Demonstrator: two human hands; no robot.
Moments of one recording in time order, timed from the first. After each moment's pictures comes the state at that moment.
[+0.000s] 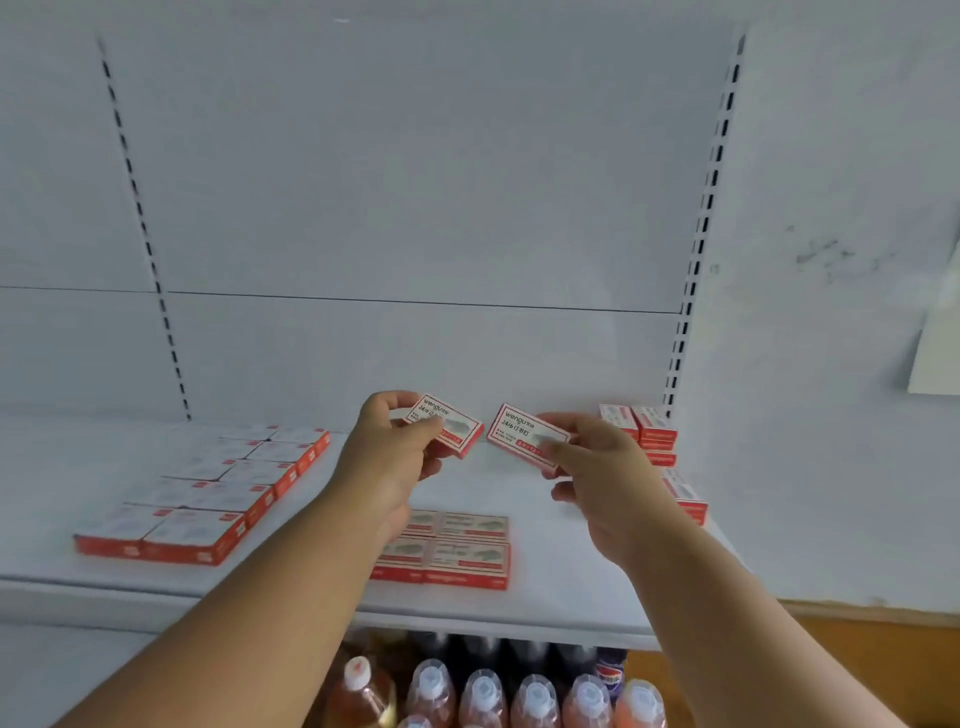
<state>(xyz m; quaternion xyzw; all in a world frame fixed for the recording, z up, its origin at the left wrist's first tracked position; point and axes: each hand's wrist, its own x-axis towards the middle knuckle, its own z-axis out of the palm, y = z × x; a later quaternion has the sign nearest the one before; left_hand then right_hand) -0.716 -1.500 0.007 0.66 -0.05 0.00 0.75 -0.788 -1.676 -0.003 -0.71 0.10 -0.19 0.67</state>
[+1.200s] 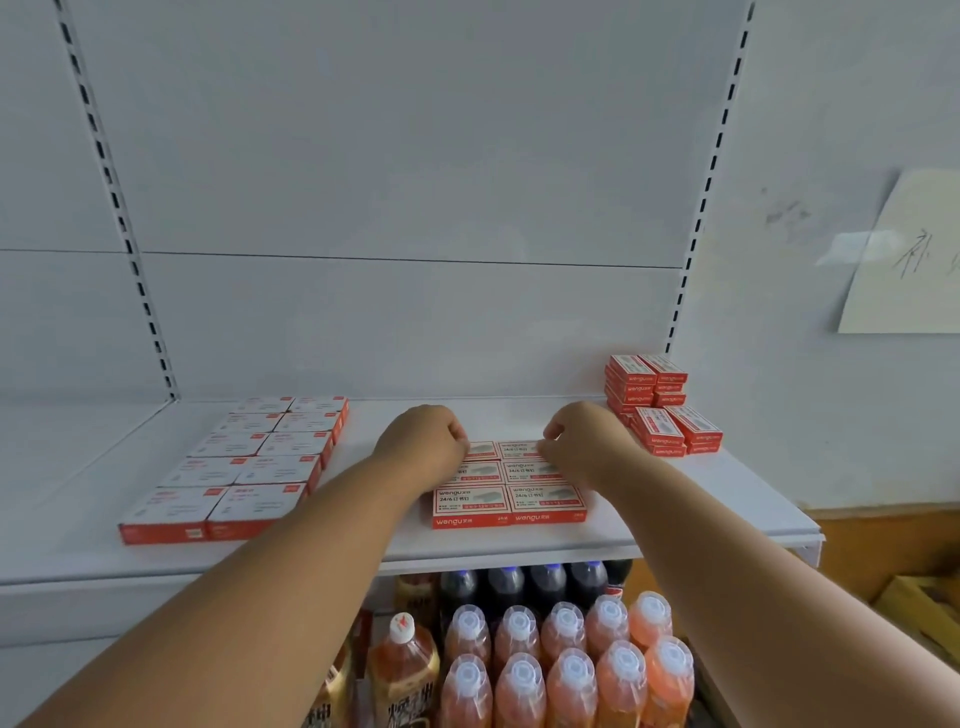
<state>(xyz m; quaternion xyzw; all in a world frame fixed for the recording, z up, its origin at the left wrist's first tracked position) -0.670 -1.453 -0.024 0.93 -0.26 -0.01 0.25 -0.753 -1.616 -0.017 -0.95 0.26 -0.06 0.15</state>
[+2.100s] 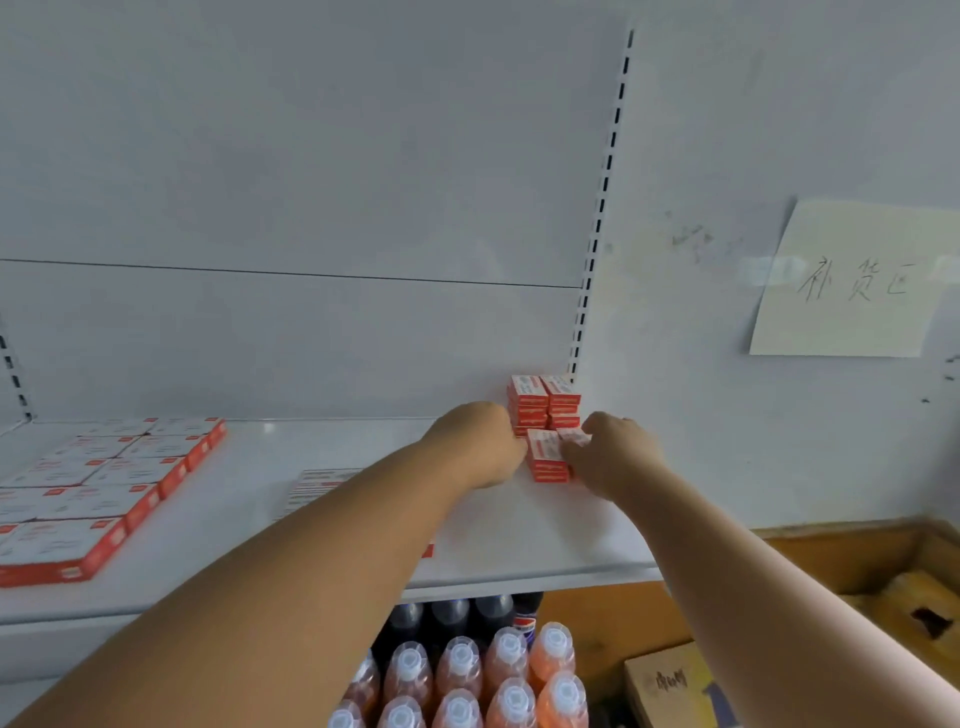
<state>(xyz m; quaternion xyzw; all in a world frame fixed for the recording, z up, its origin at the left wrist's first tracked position) -0.738 -1.613 0.006 0.92 -0.35 -0.03 0.20 -0.821 -1.753 -0.011 -0.92 0.35 -0.13 0.14</state>
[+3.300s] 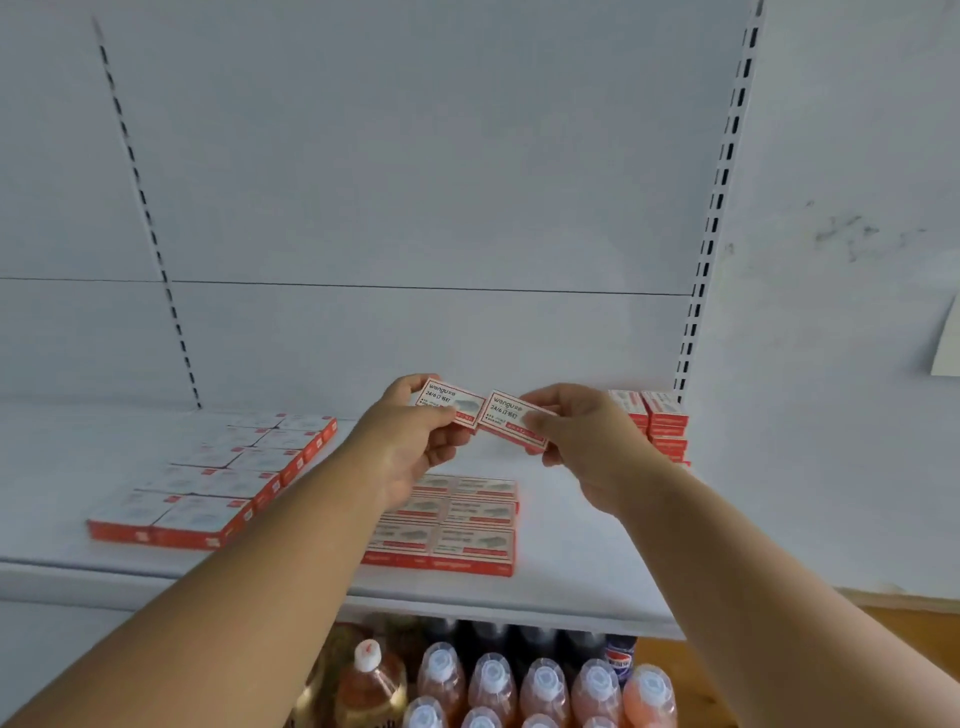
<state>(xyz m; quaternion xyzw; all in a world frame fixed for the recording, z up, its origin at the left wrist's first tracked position) -0.698 -1.503 0.008 0.66 -0.08 -0.10 0.74 -0.760 -1.681 0.006 -0.77 0.07 -0.15 0.61</state>
